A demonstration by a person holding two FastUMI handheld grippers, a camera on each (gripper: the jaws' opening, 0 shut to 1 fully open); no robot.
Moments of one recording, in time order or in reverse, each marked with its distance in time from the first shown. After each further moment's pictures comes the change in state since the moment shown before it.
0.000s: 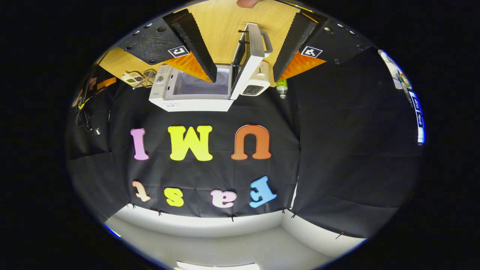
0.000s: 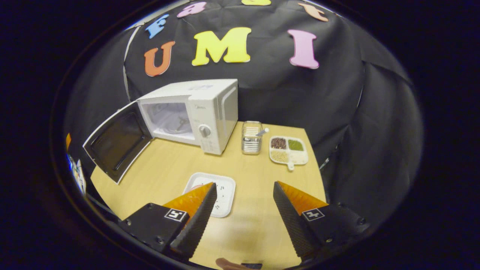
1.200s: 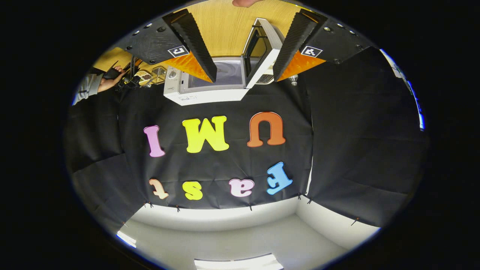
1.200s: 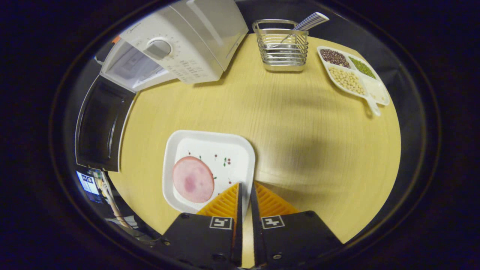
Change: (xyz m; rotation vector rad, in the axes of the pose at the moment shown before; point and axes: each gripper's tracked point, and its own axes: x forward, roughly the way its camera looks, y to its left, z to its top) left arm -0.015 -0.045 0.018 0.061 -0.076 -0.061; right arm 0.146 0.026 -0.089 0.057 0.605 0.202
